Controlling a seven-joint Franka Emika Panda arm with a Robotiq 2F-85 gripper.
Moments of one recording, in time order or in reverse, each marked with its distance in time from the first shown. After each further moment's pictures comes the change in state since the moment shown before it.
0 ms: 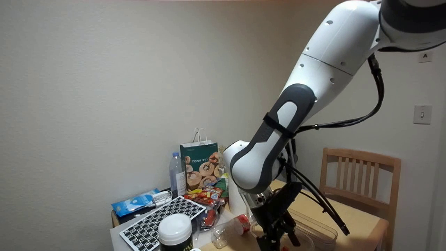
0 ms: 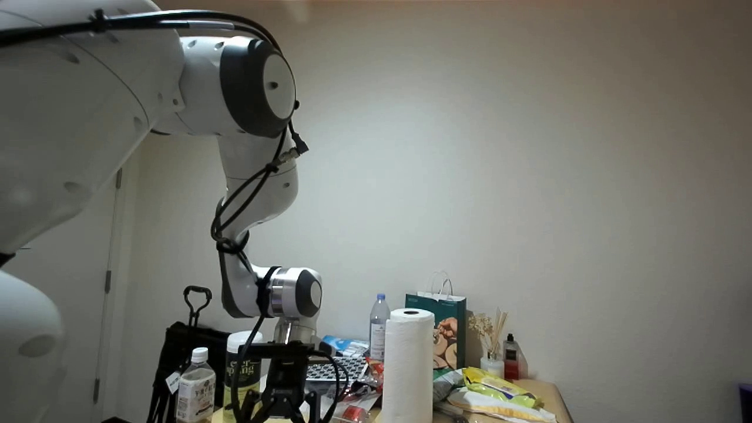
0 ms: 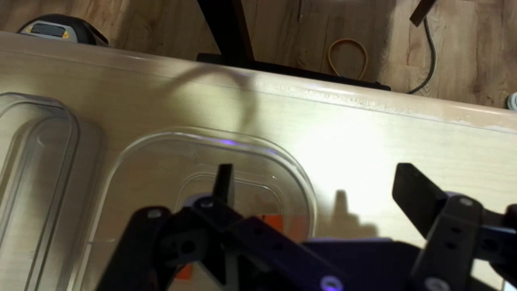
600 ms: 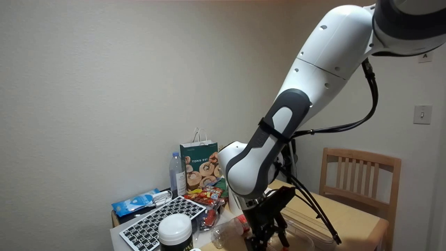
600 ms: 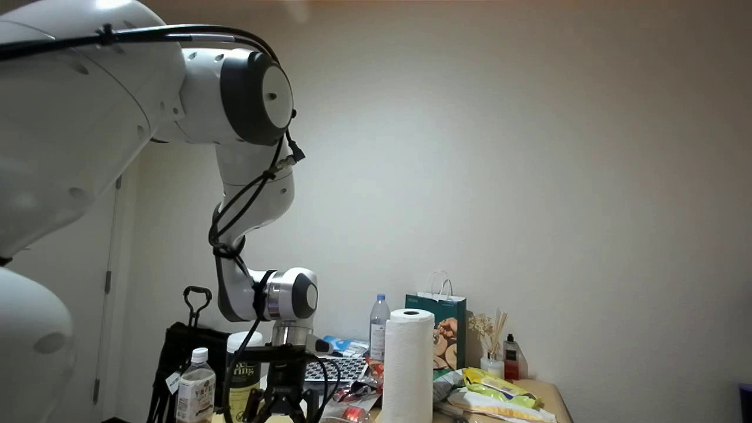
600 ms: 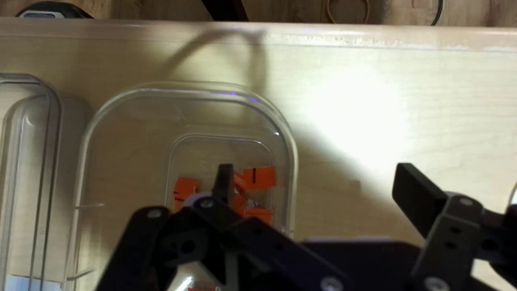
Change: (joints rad) arm 0.040 0.031 -0.019 0.029 -0.004 0.098 0.149
